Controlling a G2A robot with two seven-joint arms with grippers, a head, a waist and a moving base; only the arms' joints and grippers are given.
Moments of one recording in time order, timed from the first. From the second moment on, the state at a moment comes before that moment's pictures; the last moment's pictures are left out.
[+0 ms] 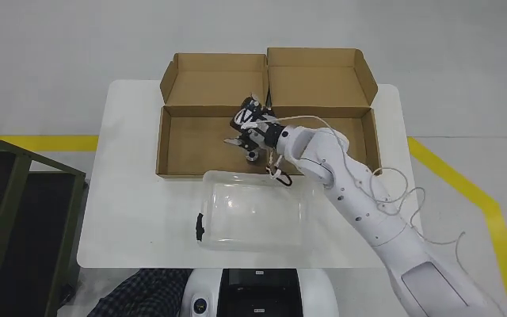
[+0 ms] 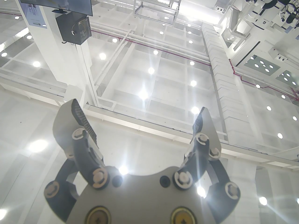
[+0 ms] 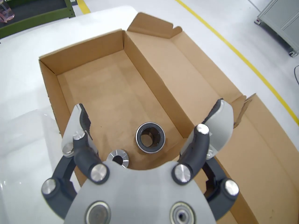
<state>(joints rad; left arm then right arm) -0.11 -0.30 -0.54 -1.19 3.07 0.29 0.07 -0.74 -1.33 0.87 -1.48 -1.22 -0.40 0.39</state>
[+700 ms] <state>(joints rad) -0.11 -0.30 -0.54 -1.19 3.07 0.29 0.07 -1.28 -1.22 1.34 -1.89 -1.34 -0.45 0.06</state>
